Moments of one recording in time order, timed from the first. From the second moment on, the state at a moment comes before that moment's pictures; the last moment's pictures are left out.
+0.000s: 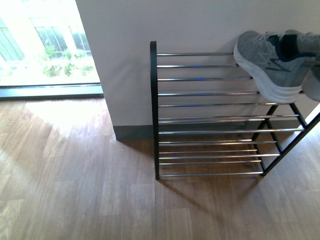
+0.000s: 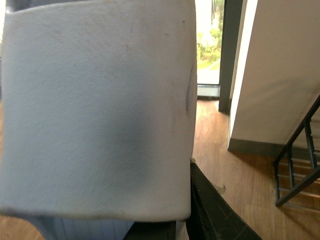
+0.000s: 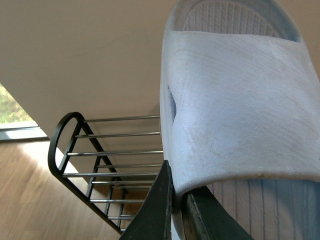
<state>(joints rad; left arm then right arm) -0.25 0.74 0.34 0.03 -0.51 -0.04 -0.13 1.21 0.39 0.62 -0.25 0.06</state>
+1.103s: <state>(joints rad) -0.25 0.74 0.34 0.03 -0.51 -0.04 0.45 2.41 1.44 0.17 0.04 0.13</state>
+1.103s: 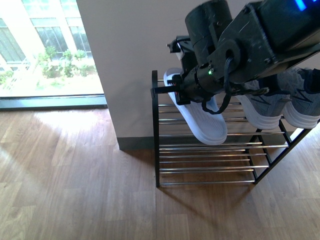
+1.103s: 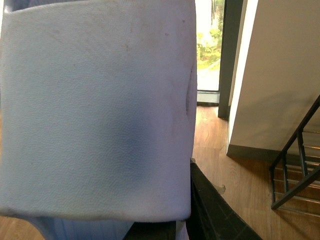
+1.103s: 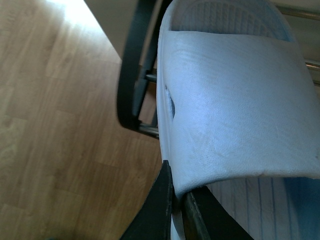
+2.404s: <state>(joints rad) -0.25 0.74 0.34 0.03 -0.51 -0.04 0.26 2.16 1.15 0.43 -0.04 0.13</state>
